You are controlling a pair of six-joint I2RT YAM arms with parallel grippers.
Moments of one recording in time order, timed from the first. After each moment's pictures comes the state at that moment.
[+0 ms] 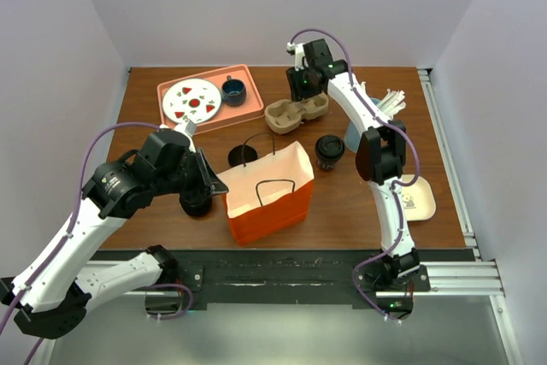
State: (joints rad) left arm -0.70 0.93 1.30 -1.17 0.05 -0.99; right arm 0.38 2.39 2.32 -0.77 -0.10 -0.03
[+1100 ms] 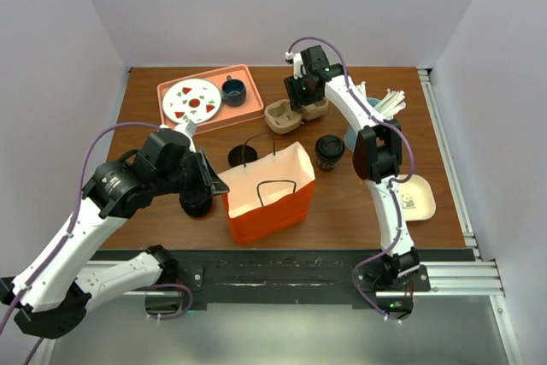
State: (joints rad) left arm -0.70 0.93 1.30 -1.17 0.05 -0.99; right arm 0.38 2.43 2.32 -0.82 -0.10 -0.04
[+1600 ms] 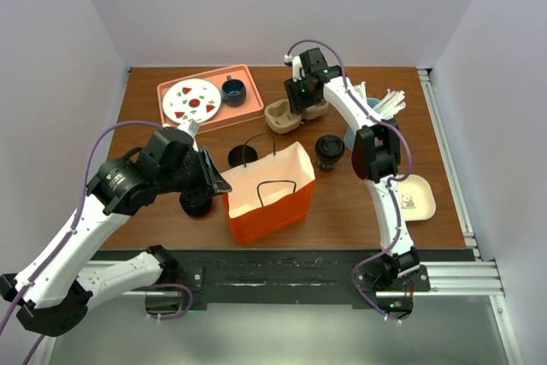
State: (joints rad) left arm -0.70 0.95 1.30 -1.17 0.05 -0.98; right arm 0.38 2.46 2.32 -0.82 -0.11 -0.04
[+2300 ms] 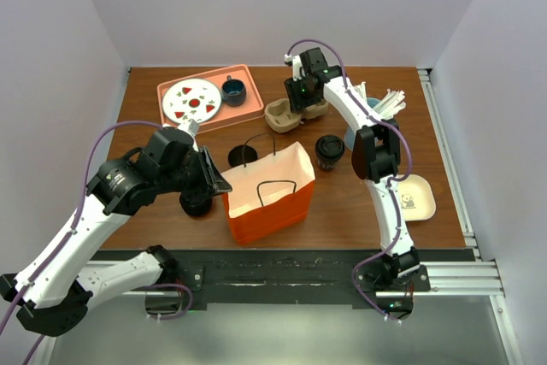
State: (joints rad) left arm -0.70 0.95 1.30 -1.17 0.05 -0.98; right arm 0.38 2.46 2.32 -0.81 -0.10 -0.05
